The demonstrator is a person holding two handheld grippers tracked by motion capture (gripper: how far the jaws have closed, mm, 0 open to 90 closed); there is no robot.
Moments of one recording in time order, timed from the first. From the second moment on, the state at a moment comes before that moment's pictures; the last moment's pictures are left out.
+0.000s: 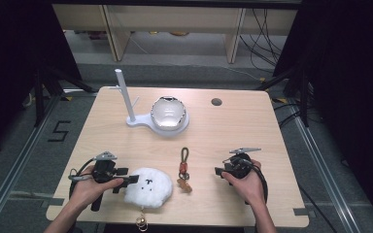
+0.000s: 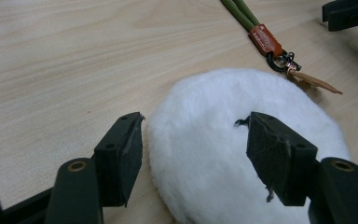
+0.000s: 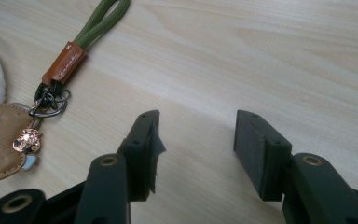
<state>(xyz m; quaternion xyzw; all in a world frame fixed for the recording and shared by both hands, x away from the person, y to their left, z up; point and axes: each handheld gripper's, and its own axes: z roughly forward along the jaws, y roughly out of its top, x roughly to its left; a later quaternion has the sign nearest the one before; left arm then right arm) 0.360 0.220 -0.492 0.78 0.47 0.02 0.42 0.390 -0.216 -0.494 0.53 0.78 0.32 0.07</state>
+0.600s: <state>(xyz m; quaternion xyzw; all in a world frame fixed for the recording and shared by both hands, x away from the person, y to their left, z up) 0.369 0.220 -0.489 0.78 0.48 0.03 0.40 0.387 -0.215 -0.482 0.54 0.78 0.32 0.05</state>
